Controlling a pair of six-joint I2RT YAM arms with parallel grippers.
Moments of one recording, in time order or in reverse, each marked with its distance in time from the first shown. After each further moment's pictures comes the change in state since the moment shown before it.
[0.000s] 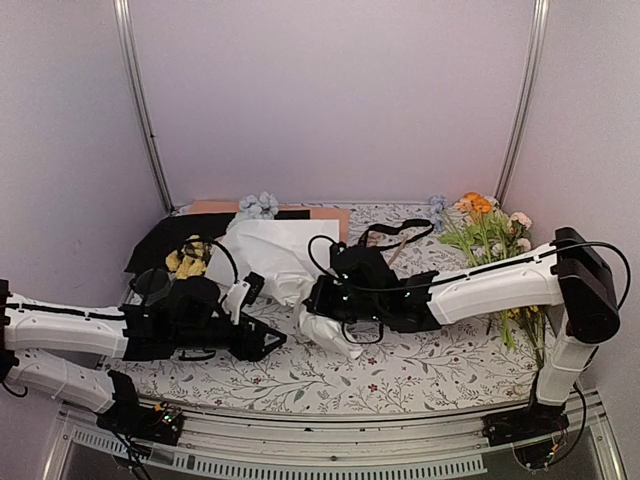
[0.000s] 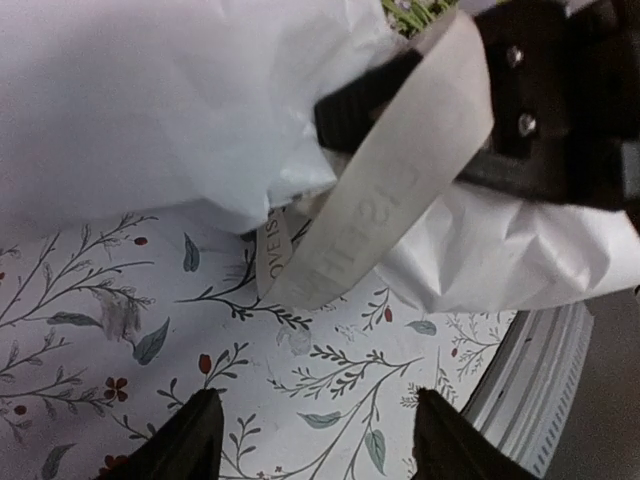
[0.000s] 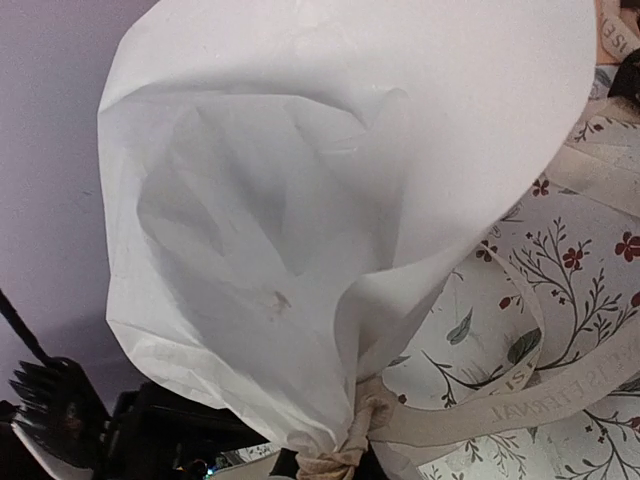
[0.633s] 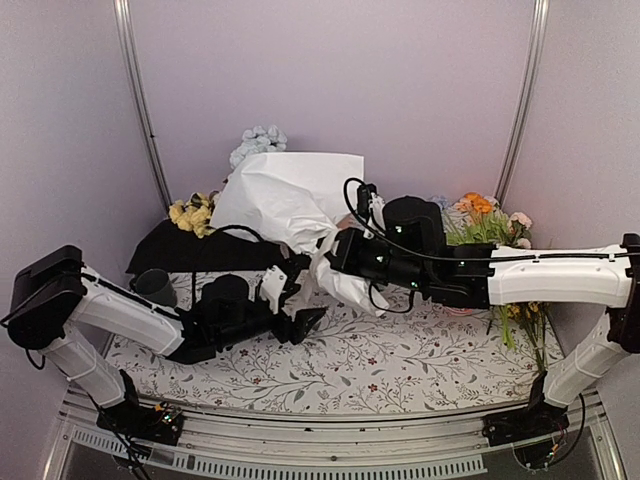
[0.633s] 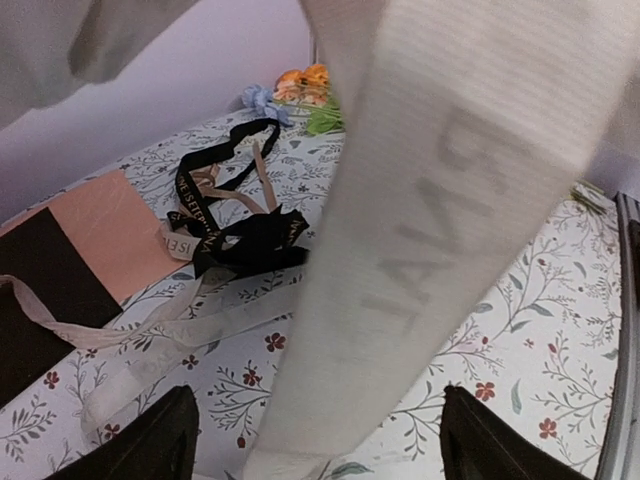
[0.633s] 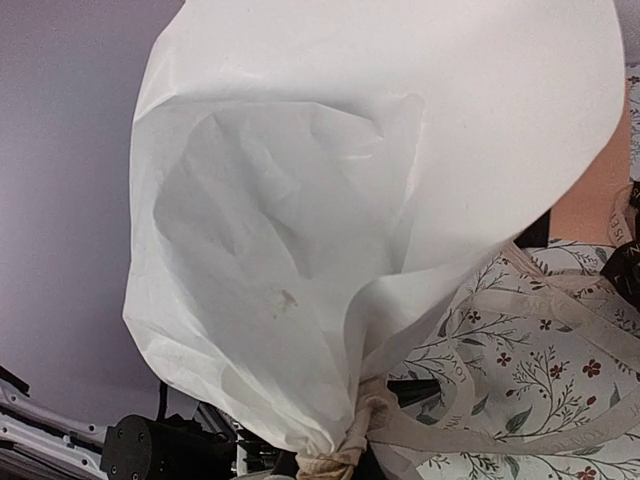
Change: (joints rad) left arm -0.047 0.433 0.059 0.696 -0.166 0.426; right arm -0.027 -0.294 0.006 -0.037 0.060 -0.212
